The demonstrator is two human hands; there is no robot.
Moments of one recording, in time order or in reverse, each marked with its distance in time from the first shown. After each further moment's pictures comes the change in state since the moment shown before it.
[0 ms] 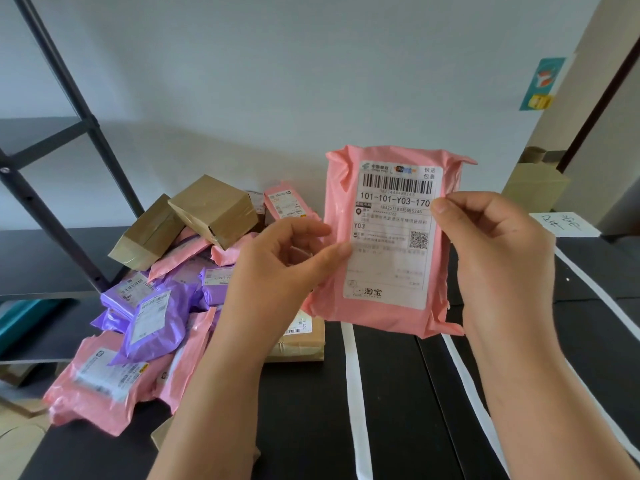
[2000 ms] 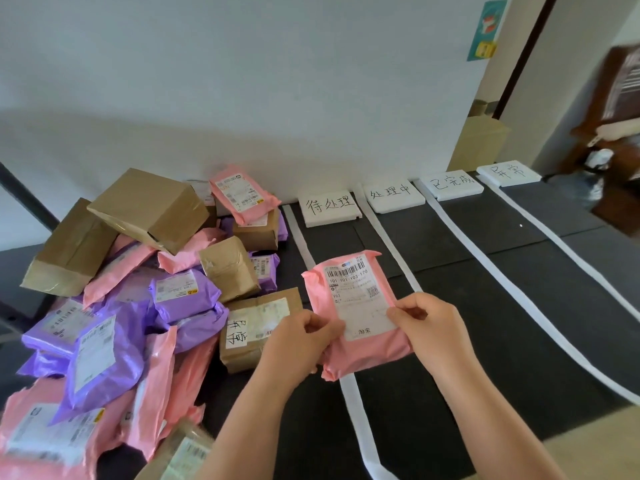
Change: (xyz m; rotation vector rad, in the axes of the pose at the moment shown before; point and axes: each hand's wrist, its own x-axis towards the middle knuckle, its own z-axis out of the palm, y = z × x) left_hand 0.033 -0.147 0.034 0.404 -0.447 -0.424; right_hand -0.034 0.154 0.008 -0.590 -0.241 0.476
